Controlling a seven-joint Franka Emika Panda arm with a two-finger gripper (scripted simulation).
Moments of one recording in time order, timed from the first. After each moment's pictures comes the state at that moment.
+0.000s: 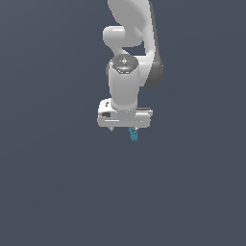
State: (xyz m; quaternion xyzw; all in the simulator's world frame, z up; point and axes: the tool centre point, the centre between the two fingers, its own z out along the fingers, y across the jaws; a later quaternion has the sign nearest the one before) arm -0.007 0.004 0.172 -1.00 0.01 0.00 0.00
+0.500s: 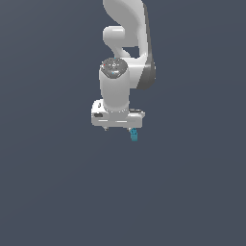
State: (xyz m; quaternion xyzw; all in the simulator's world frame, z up) arm -0.016 -0.023 0.163 -1.00 0.03 0.02 0.00
